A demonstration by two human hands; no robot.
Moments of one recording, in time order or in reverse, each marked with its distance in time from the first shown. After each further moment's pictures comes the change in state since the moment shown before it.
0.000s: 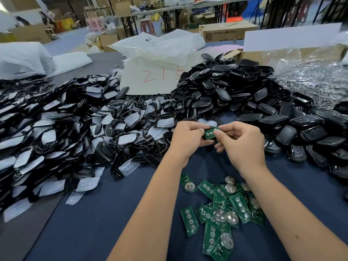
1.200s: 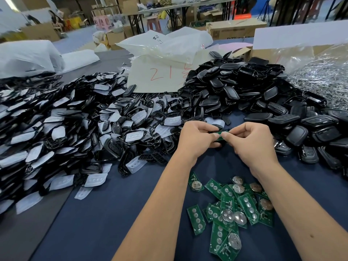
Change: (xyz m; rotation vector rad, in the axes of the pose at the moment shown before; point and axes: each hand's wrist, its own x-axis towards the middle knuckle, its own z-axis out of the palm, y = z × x) left_hand -0.002 -0.002 0.003 0.014 0.021 -0.037; right_hand 0.012 0.007 -0.004 -0.146 -0.012 0.118
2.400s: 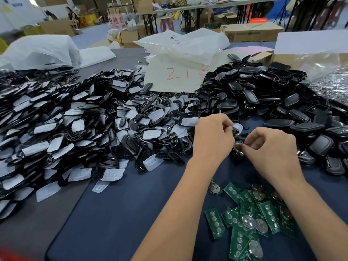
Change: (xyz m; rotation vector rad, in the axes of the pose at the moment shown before) left_hand -0.010 0.011 -0.007 0.597 0.254 0.472; right_hand -0.021 -0.024 -0.005 -0.447 -0.023 -0.255
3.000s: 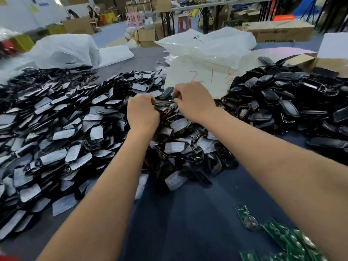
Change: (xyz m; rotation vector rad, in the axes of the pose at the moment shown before) left_hand 0.104 -0.133 -0.165 0.632 0.306 -0.193; right_hand 0.149 -0.180 0.153 -0.159 -0.296 -0.561
